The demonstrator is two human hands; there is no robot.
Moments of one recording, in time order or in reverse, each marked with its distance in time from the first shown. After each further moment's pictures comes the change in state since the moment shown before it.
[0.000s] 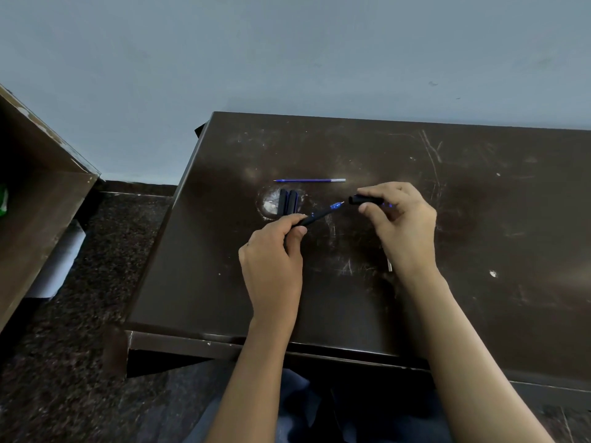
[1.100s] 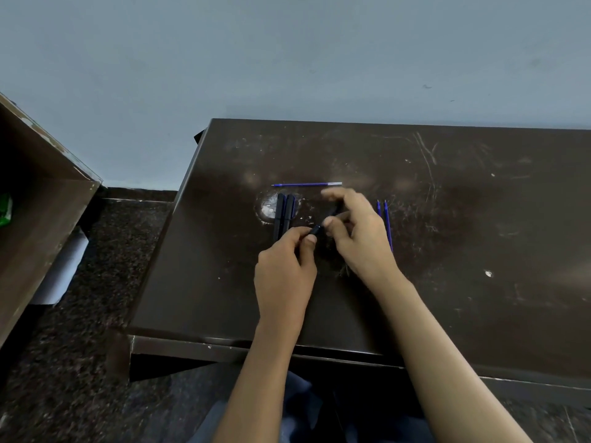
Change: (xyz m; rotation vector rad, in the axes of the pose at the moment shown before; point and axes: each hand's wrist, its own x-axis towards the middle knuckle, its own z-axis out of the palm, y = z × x) left_hand -0.007 -0.001 0.004 0.035 -0.188 -0.085; right_hand -0.014 -0.010 0.037 0.068 -0.284 0.027
